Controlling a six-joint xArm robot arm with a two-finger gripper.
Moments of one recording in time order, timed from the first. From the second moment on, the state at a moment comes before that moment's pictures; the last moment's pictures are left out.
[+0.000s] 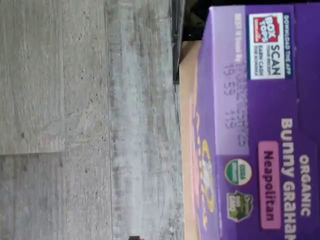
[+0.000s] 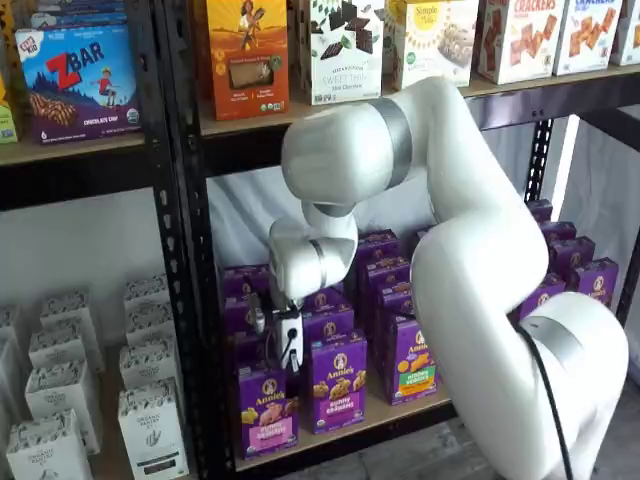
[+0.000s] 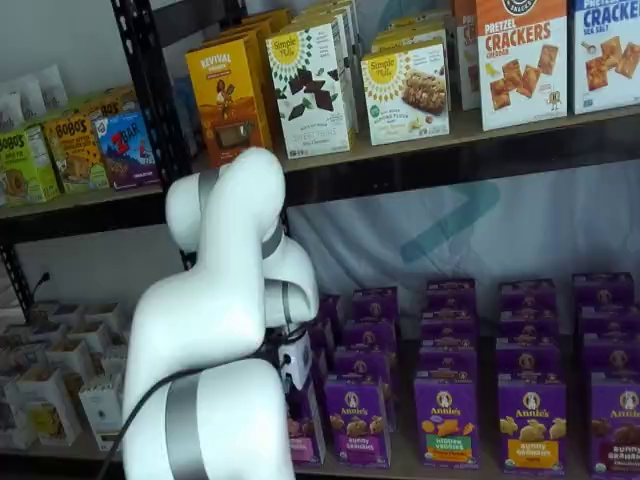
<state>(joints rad) 0.34 1.01 -1.50 0.10 0.48 -1.32</state>
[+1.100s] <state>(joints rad) 0.36 1.06 -1.56 0.11 0.50 -1.30</state>
